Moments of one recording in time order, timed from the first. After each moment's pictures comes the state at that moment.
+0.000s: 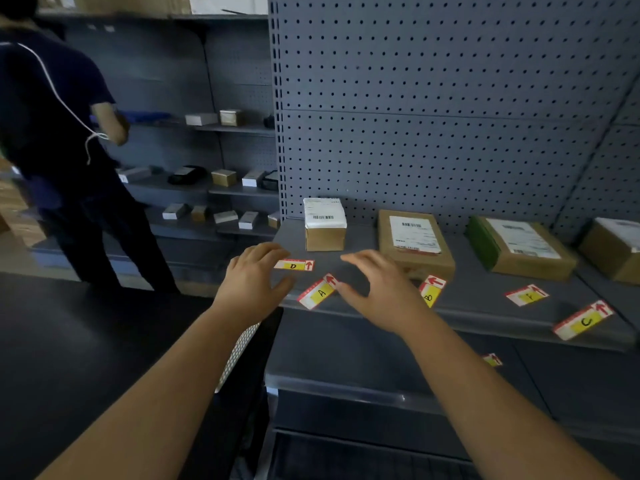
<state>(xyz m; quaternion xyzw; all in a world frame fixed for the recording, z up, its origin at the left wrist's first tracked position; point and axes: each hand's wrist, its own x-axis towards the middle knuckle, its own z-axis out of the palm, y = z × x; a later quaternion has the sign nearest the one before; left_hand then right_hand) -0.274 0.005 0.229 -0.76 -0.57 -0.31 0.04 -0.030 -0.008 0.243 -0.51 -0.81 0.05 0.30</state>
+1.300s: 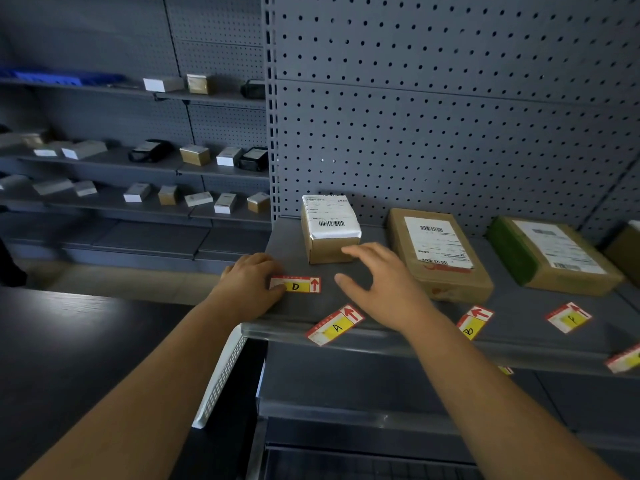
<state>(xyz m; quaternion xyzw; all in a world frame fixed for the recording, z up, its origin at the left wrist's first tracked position) -0.313 0.134 0.195 -0.79 -0.58 -0.15 -0.08 -0.060 0.082 0.237 -0.55 -0.78 0.08 0.29</state>
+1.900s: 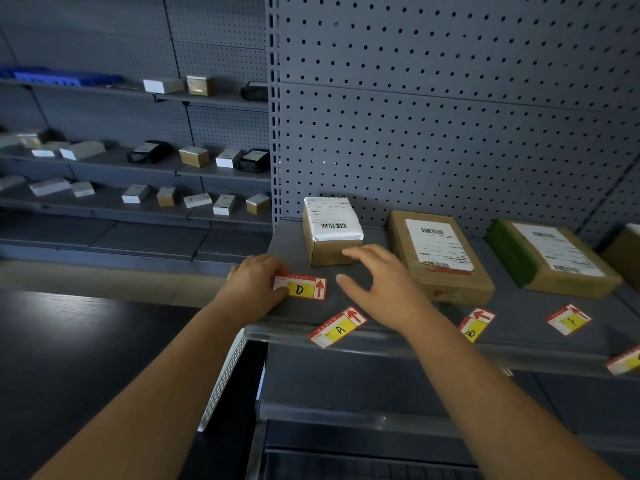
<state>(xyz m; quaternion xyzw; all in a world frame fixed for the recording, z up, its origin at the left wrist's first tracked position) -0.304 0.127 0.205 -0.78 -0.58 -0.20 -0.10 -0.064 0.086 0.236 -0.56 -0.78 0.08 0.28</state>
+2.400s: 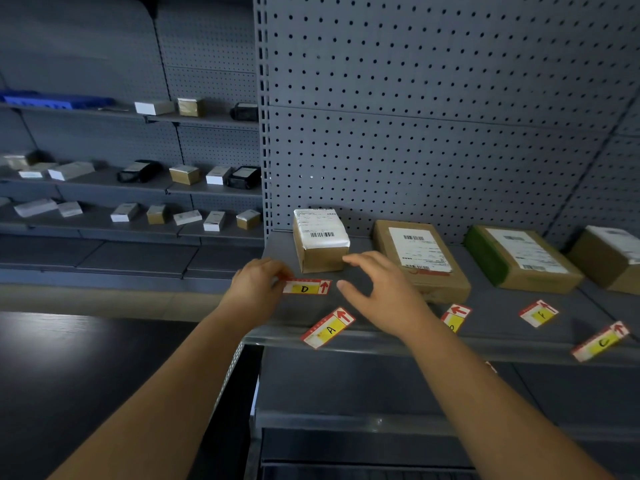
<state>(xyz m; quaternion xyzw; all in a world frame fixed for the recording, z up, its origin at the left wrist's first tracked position) -0.287 0.103 0.228 -0.78 -0.55 -0.29 -0.12 -0.056 0.058 0.249 -0.57 -0.76 0.06 0.29</state>
